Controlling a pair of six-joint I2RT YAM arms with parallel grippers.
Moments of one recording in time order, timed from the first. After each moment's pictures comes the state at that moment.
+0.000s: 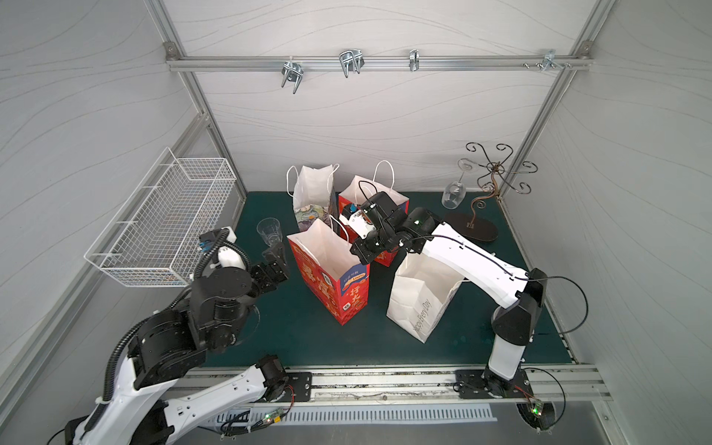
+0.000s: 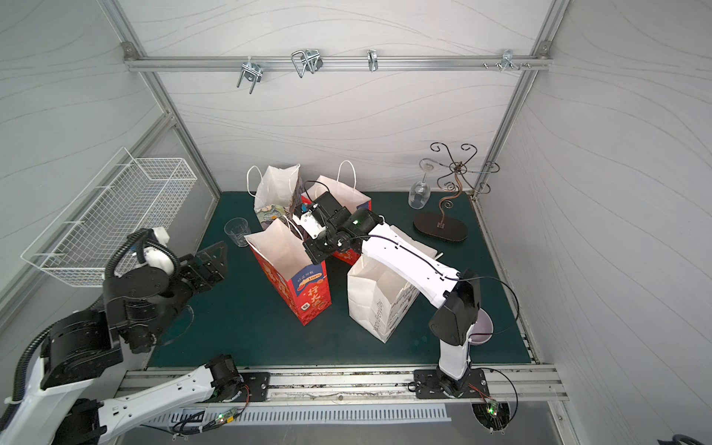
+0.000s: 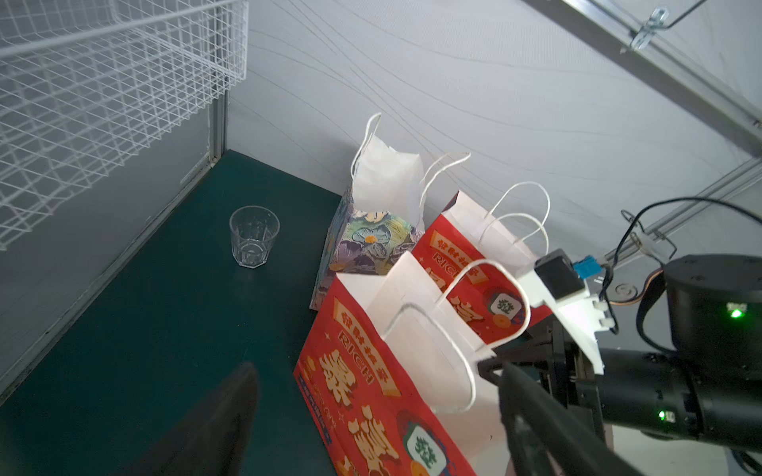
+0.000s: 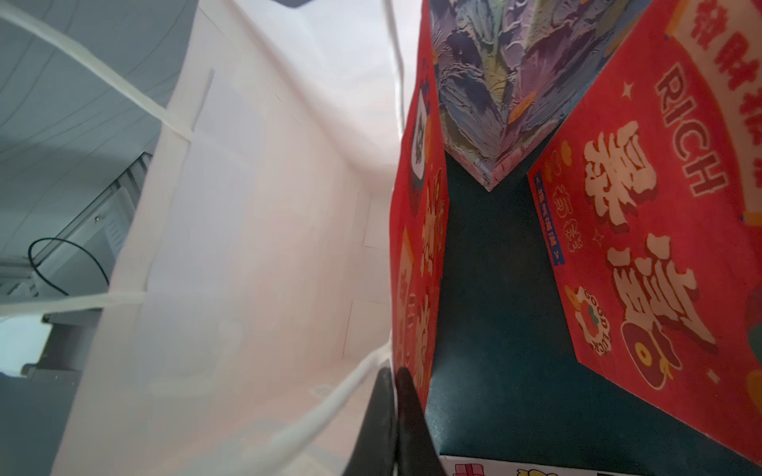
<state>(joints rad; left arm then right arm) -0.90 0.69 1.38 -1.13 -0.85 -0.72 0.96 1.82 1.91 -0.97 -0.23 0.07</state>
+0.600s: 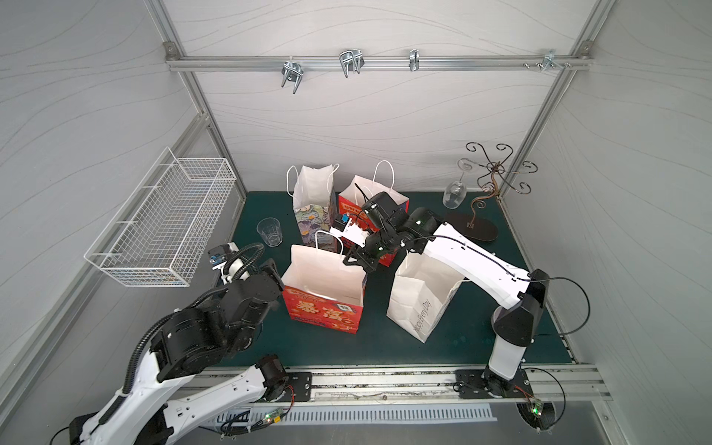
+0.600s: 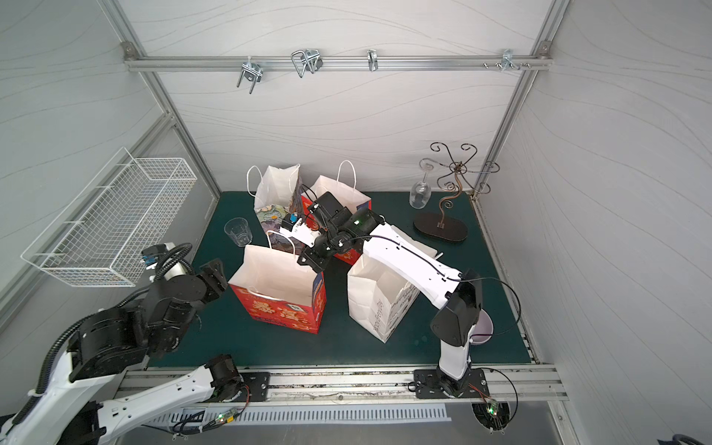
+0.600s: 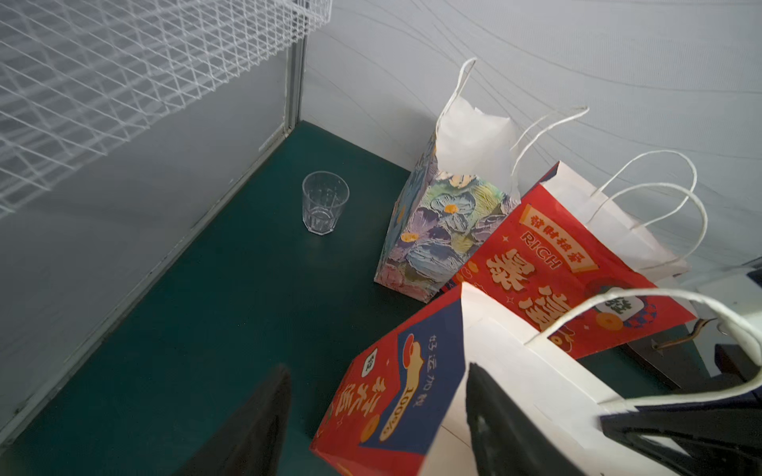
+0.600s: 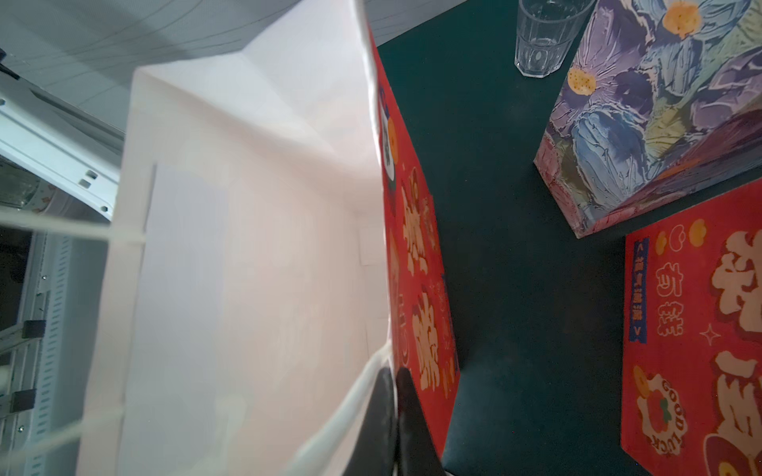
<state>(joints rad) -0.86 0.68 1.20 -1.27 -0.88 -0.96 0.94 1.81 1.91 -0.98 -0.45 -0.18</state>
